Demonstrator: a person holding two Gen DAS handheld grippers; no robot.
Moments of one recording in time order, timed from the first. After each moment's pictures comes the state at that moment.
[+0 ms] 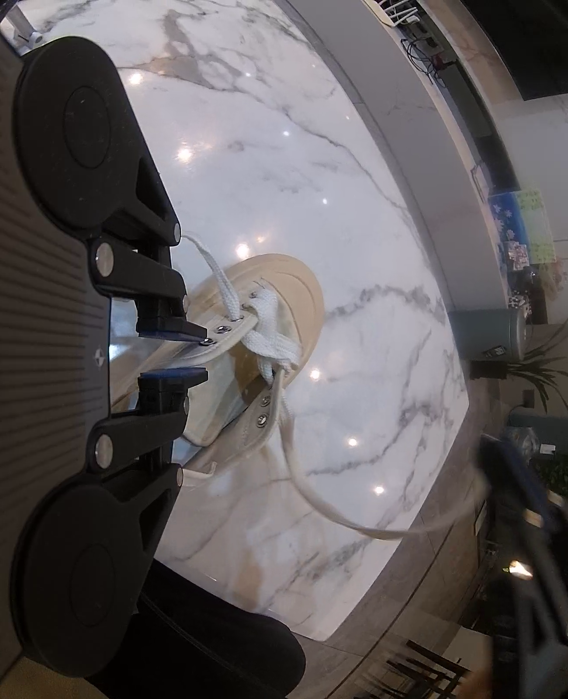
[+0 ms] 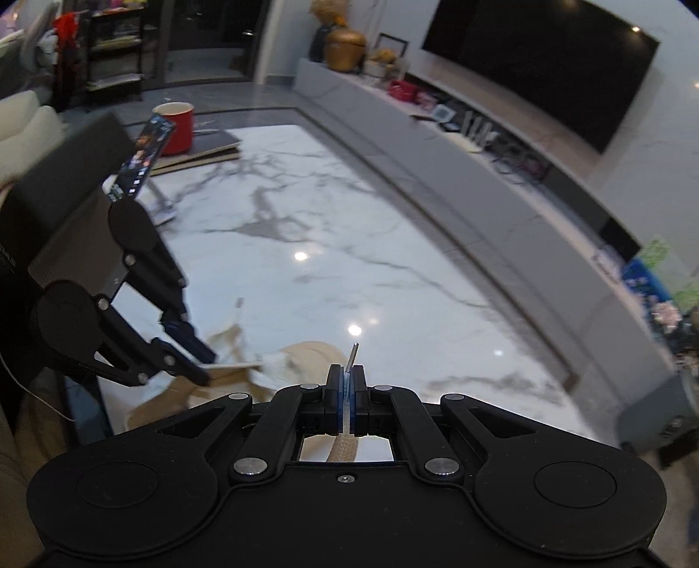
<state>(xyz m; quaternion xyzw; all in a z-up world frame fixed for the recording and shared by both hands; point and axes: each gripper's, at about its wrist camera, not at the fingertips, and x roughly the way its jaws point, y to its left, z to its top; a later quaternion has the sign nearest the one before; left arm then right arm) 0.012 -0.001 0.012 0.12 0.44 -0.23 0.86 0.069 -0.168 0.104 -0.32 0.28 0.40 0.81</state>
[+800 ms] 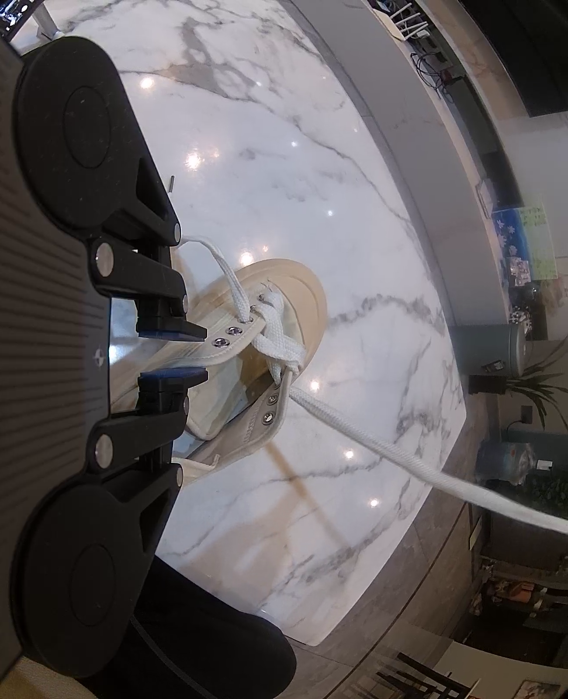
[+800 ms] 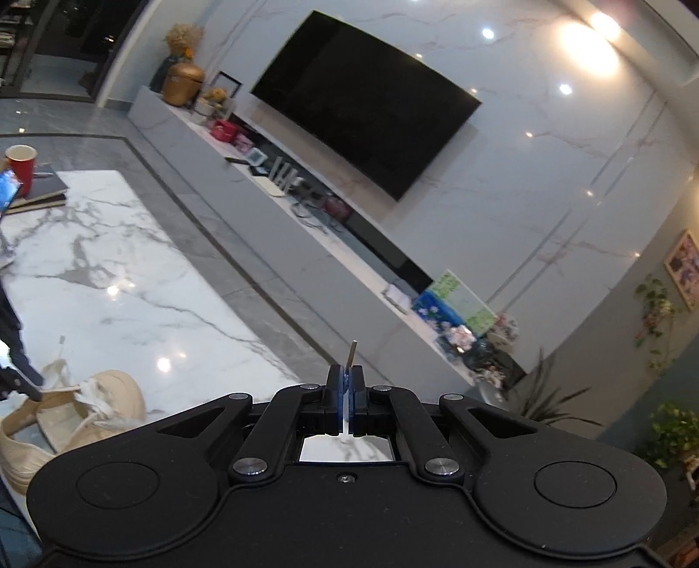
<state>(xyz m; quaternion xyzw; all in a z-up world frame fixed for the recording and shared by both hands) 0.002 0.001 0.018 0.11 0.45 -0.22 0.86 0.050 -0.220 0.182 -0.34 0.16 0.21 0.90</state>
